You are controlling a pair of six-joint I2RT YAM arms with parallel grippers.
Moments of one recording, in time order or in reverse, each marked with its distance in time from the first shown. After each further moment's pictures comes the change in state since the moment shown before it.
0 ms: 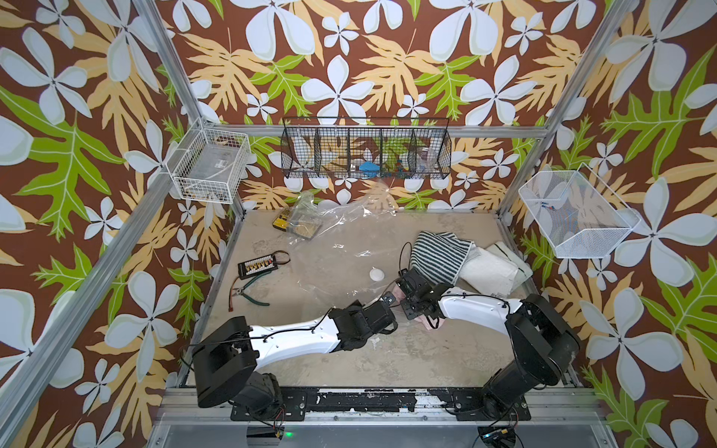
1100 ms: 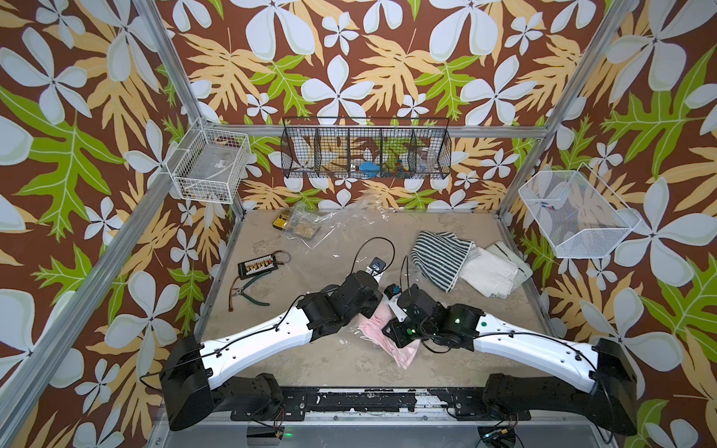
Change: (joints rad) left arm 0.120 -0.181 0.107 0.079 0.270 -0.104; right arm 0.311 -0.344 0.004 -0.037 -0.370 0.292
